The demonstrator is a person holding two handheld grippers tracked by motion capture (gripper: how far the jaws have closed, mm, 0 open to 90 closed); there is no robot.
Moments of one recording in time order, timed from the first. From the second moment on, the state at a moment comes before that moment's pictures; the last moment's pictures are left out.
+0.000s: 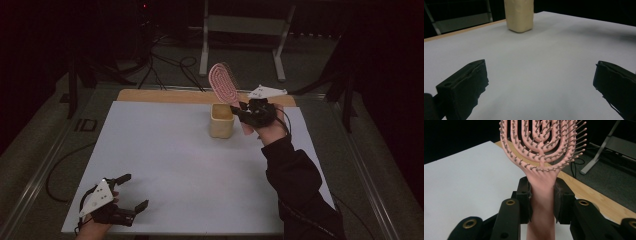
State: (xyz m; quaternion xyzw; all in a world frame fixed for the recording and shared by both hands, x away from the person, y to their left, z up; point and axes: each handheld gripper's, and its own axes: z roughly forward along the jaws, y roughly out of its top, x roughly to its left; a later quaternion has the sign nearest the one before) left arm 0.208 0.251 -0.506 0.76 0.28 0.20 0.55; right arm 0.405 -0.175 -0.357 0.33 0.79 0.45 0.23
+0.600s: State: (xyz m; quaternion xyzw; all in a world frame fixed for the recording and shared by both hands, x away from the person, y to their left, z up) left arm 0.208 0.252 -0.506 0.76 0.28 0.20 0.55; right arm 0.436 -0.164 -0.359 0.33 0.79 0.47 0.22
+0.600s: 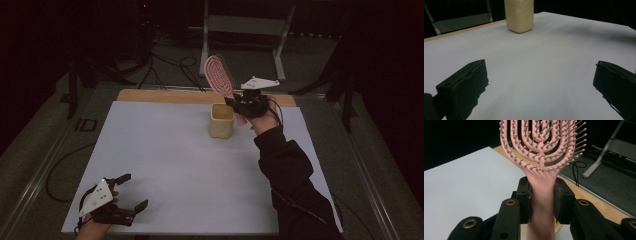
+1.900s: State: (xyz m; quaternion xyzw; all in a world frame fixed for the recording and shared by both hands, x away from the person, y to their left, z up) left arm 0.208 0.254 -0.506 0.75 0.28 0.20 0.56; right arm 0.490 -0.143 -0.396 0.29 0.75 0.56 0.22
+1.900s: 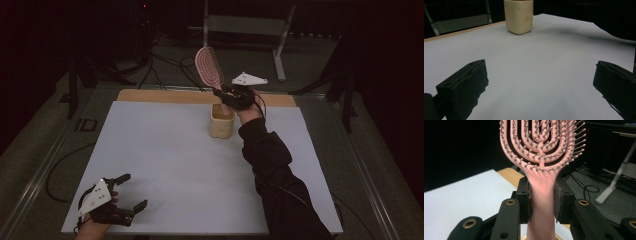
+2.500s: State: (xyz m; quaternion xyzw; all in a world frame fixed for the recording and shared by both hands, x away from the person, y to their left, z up) left arm 0.207 0.254 -0.507 0.75 0.28 0.20 0.56; right arm 0.498 -0.145 -0.425 0.29 0.75 0.56 0.21
